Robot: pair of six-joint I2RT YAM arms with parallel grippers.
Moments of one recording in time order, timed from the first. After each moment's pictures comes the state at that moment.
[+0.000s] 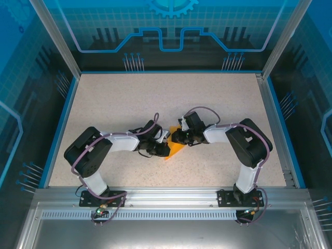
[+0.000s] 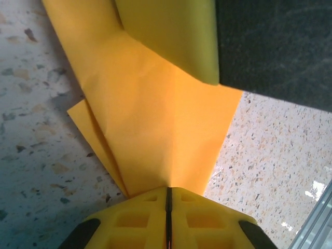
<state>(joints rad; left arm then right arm) -0.64 1.71 0.77 -0.14 0.49 -0.48 0.57 1.83 0.85 0.04 -0.44 0.70</state>
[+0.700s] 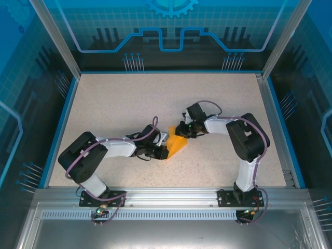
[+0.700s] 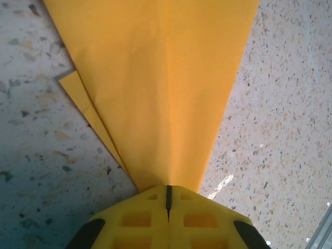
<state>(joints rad) -0.68 1.63 0.66 -0.06 0.42 -0.48 0.48 1.91 1.03 -0.18 -0.45 0.67</state>
